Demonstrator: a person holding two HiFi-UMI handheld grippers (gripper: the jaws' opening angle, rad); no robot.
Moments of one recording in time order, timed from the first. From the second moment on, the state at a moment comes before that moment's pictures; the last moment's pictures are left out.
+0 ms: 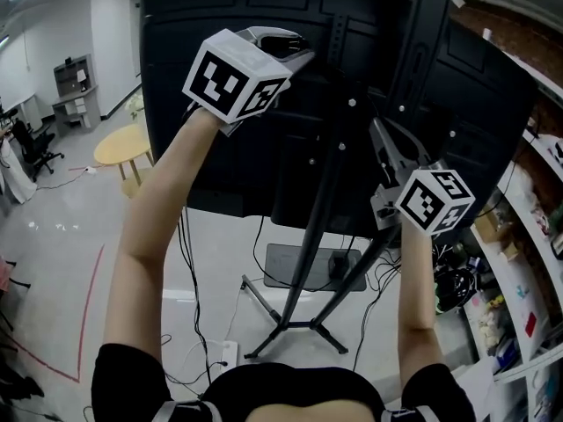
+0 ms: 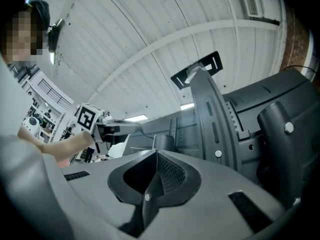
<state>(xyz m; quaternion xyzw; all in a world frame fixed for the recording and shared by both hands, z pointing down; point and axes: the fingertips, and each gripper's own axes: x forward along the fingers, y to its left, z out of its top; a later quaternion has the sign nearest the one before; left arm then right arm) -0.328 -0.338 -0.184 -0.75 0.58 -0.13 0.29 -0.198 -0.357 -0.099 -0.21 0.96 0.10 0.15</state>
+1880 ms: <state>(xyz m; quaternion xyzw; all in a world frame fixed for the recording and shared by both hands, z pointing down) -0.305 -0.333 -0.030 -0.76 0.60 -0.01 0.24 -0.166 -0.328 0.017 -0.27 0.96 0.03 0.11</state>
